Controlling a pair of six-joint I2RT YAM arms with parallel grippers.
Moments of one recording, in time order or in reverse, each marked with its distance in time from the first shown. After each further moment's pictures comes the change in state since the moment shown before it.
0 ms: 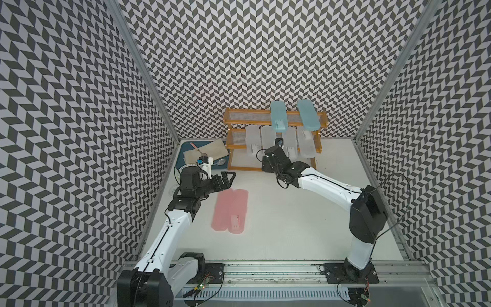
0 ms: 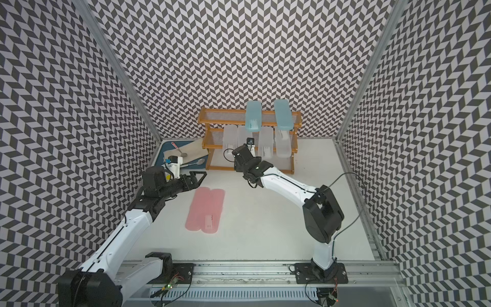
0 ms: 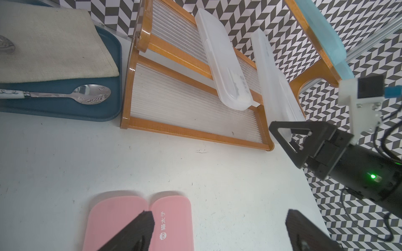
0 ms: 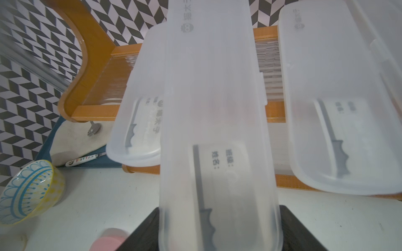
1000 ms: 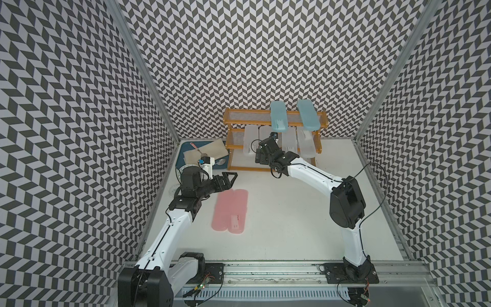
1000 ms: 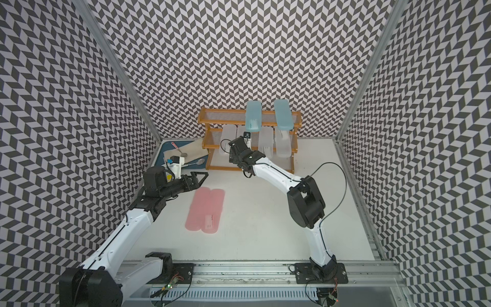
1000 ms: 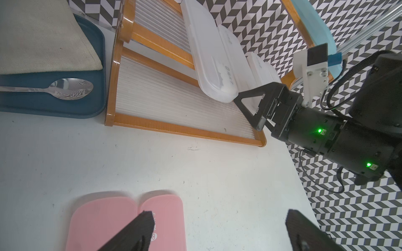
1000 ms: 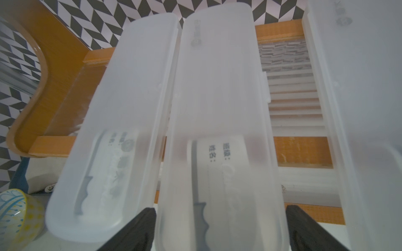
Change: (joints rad) left arm 0.000 0.013 -0.008 0.025 0.044 -0.009; right arm -0.047 0.214 0.268 -0.094 -0.045 0.023
